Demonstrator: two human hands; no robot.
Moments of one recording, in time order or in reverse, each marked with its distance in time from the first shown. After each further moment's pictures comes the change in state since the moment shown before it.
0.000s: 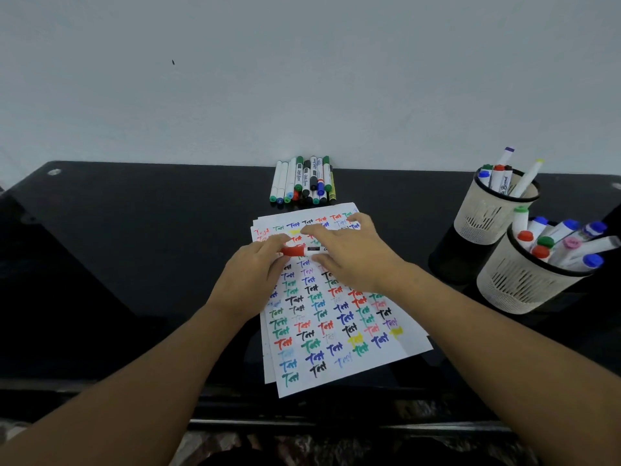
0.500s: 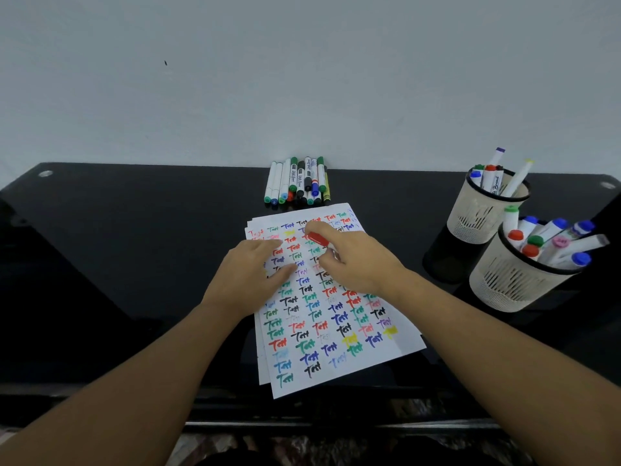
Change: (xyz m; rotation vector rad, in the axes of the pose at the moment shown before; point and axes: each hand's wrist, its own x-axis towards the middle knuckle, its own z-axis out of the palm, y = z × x) left_hand 0.007 -0.006 0.006 0.024 -0.101 -0.124; right_hand -0.015 0.005 -0.003 0.337 -0.021 0.145
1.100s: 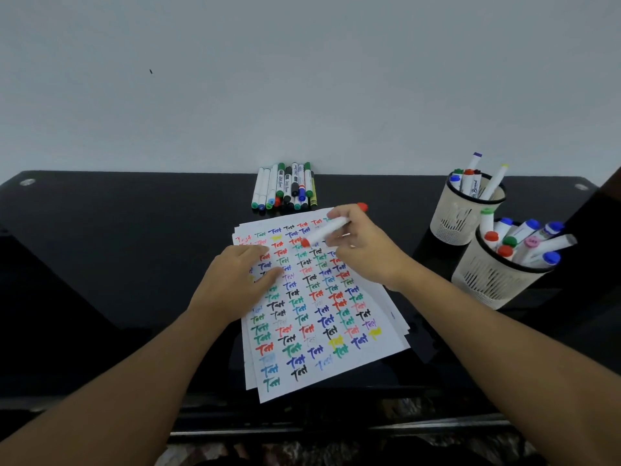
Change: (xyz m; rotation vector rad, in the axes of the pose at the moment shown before) left_hand 0.001 0.000 -0.001 0.011 0.003 0.002; right_hand -0.017 0.017 -0.024 0.568 0.101 0.172
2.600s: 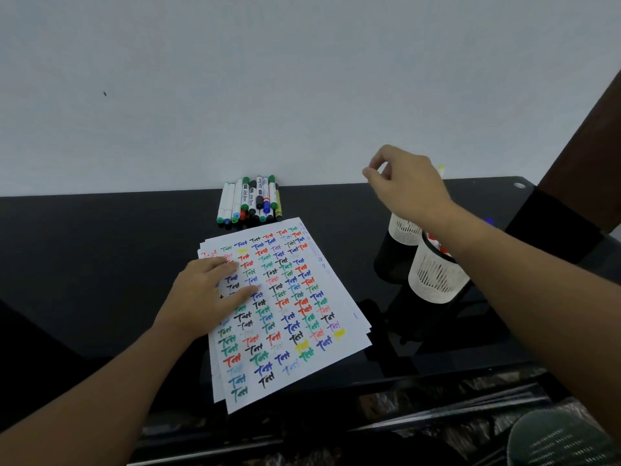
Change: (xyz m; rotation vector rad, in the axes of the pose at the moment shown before) left_hand 0.000 0.001 0.001 0.042 -0.016 0.049; right_hand -0.011 -0.032 -0.130 -0.494 0.550 0.006
